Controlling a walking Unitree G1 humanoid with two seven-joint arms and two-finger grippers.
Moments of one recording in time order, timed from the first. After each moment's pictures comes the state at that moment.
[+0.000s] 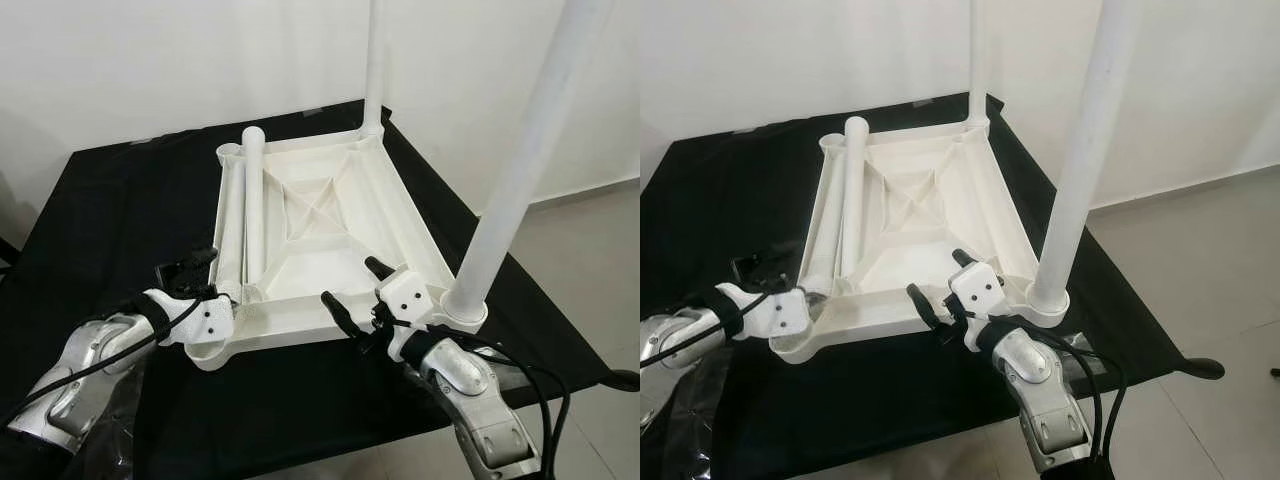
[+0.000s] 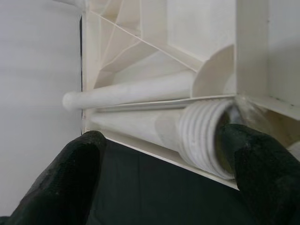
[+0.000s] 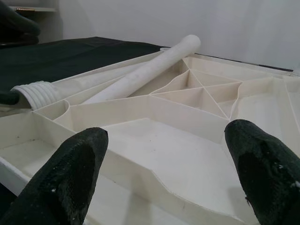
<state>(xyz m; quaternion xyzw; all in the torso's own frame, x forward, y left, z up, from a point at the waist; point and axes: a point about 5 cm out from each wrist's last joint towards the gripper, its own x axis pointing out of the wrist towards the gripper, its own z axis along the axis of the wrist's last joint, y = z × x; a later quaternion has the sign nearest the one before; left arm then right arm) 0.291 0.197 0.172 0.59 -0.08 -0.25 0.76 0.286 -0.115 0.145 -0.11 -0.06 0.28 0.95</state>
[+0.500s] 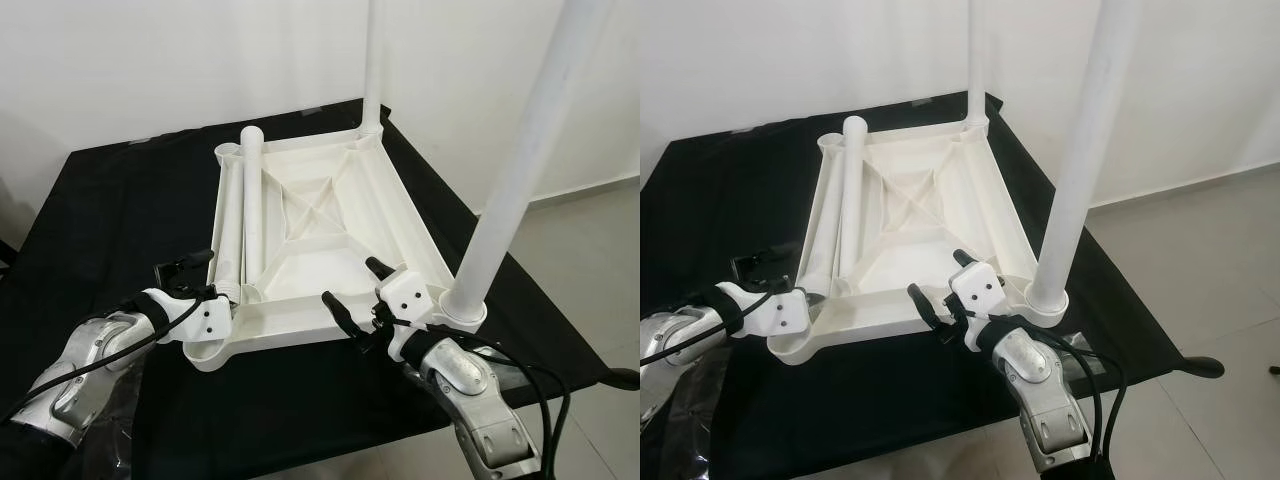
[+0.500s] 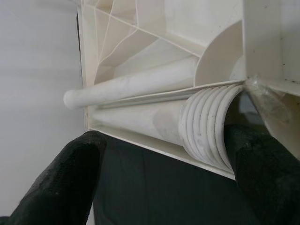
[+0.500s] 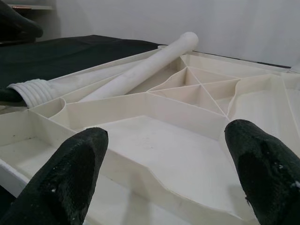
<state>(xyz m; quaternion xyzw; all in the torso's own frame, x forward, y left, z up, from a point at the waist) 0.300 0.199 0.169 0.62 -0.07 -0.24 0.74 0.286 -0.115 0.144 -0.11 -0.06 0.28 0.95</state>
